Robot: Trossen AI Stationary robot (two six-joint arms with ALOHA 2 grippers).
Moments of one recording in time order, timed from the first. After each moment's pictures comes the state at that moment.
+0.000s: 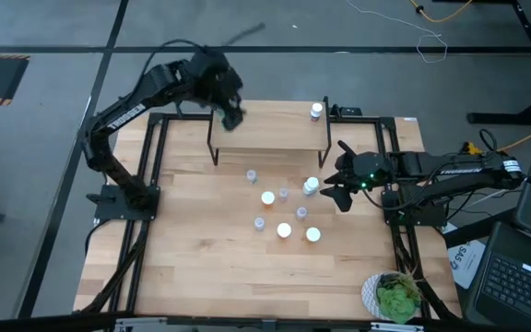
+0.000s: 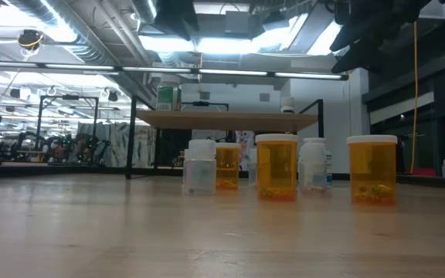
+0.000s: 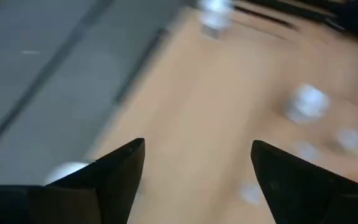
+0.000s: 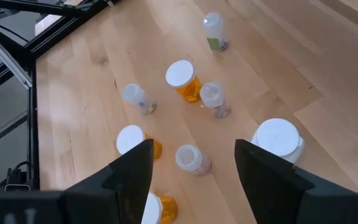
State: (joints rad) left arm 0.49 1.59 1.94 -1.08 -0.05 0.05; right arm 0.02 0.95 0.81 -0.55 0.05 0.60
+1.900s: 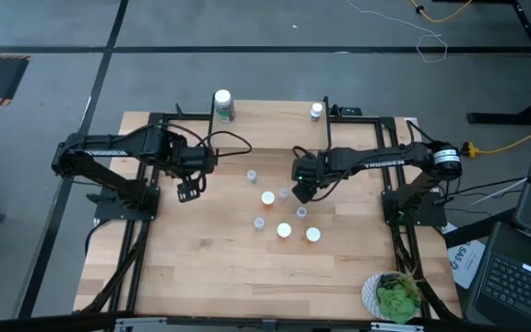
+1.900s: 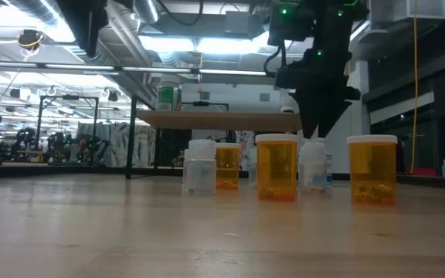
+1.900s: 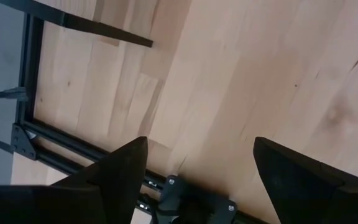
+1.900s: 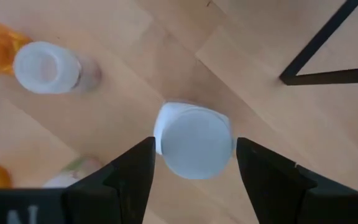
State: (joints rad) left arm 0.00 1.30 1.41 -1.48 -0.27 -0.33; right arm -0.08 1.65 1.19 -0.94 0.20 0.76
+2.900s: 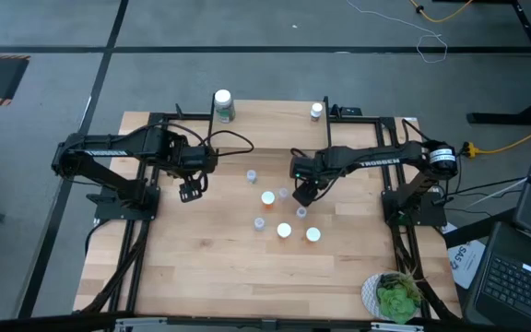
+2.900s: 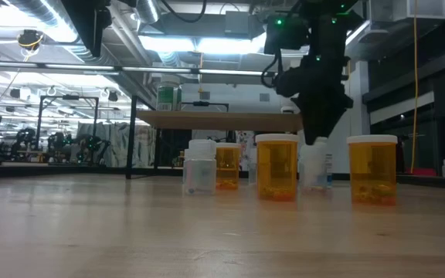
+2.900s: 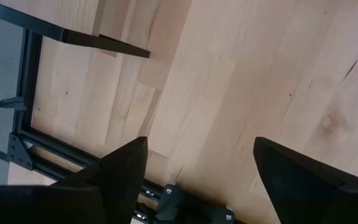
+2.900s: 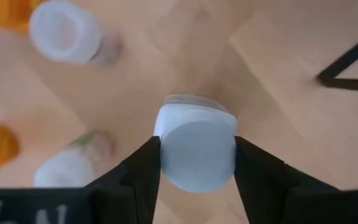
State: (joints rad) left arm 0.00 1.30 1.41 -1.44 -0.27 -0.32; right arm -0.10 1.68 1.19 -0.93 0.07 0.62
